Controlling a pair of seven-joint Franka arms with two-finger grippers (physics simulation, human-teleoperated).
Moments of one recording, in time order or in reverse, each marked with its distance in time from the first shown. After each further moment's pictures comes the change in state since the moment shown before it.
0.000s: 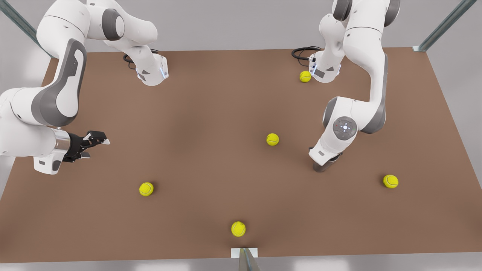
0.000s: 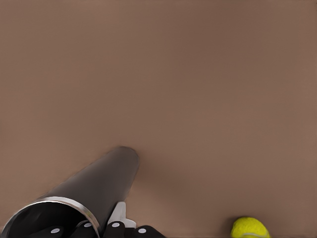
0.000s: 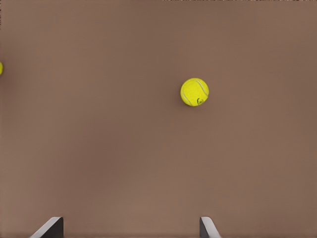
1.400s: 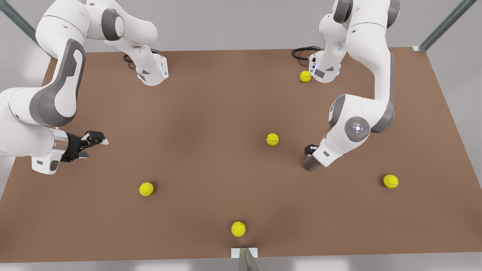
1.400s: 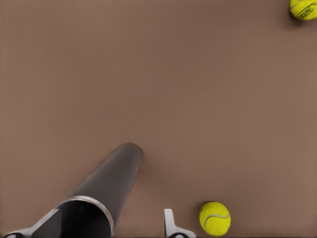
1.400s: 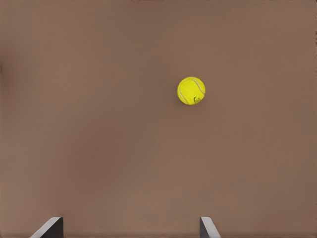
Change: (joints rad) left arm 0.001 0.020 0.001 0.161 -0.103 -0.173 0.006; right arm -0.006 0.000 -0.002 0.002 -0.004 0.000 0.000
